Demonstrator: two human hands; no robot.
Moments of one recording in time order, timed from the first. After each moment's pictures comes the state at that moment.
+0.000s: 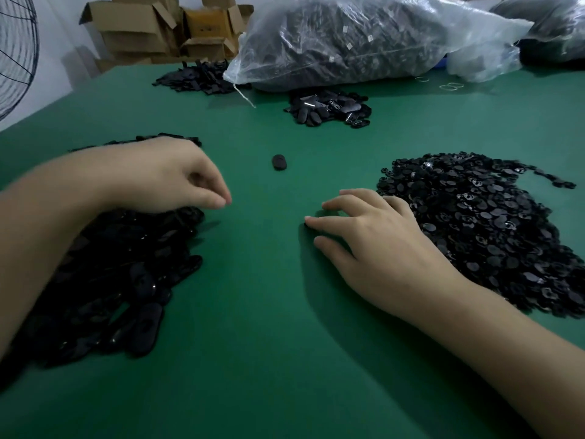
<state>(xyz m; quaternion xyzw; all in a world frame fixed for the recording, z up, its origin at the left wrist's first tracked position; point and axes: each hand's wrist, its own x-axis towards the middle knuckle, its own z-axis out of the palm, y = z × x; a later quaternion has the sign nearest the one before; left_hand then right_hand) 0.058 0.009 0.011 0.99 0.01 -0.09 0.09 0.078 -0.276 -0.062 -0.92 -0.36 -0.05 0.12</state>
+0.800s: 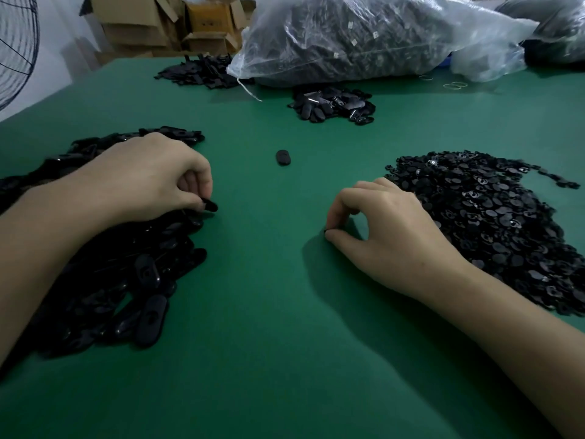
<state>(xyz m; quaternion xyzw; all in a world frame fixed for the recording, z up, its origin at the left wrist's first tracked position) 0.043 0.023 -0.011 1.00 0.02 0.04 0.02 0.089 -0.278 -0.060 -0.90 -0.35 -0.08 0.25</state>
